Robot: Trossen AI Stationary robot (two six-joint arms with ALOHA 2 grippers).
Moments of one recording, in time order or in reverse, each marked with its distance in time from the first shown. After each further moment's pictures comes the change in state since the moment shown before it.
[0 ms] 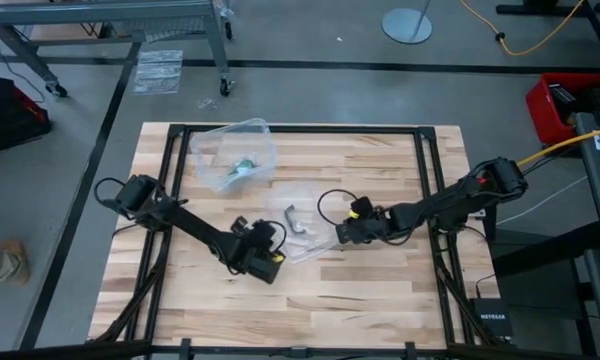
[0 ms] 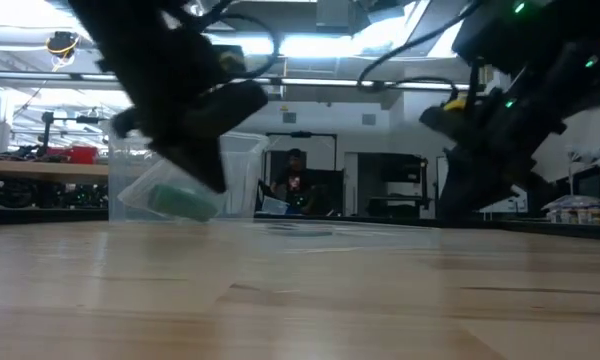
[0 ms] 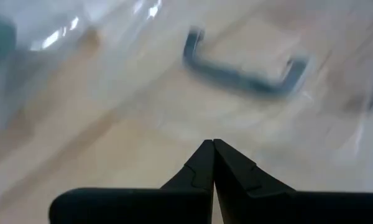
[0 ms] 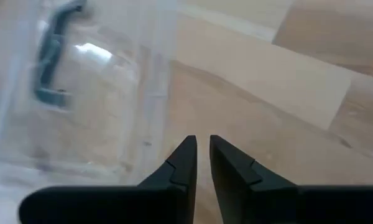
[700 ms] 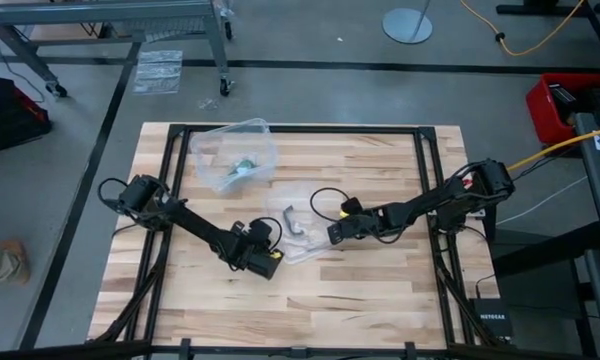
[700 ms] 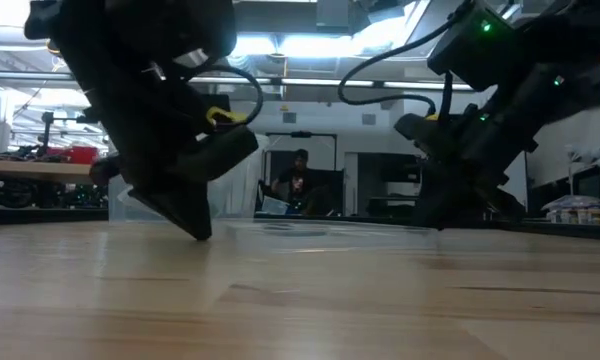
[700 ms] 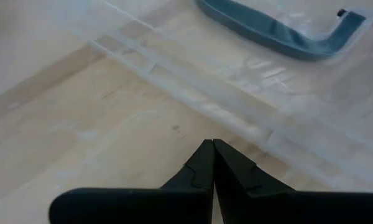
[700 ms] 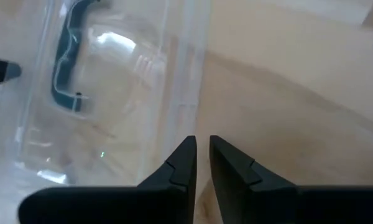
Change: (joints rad) left arm 0.033 0.032 -0.132 0.181 0.118 -0.110; right arm -0.064 0.116 -0.001 0.240 -0.136 -0.055
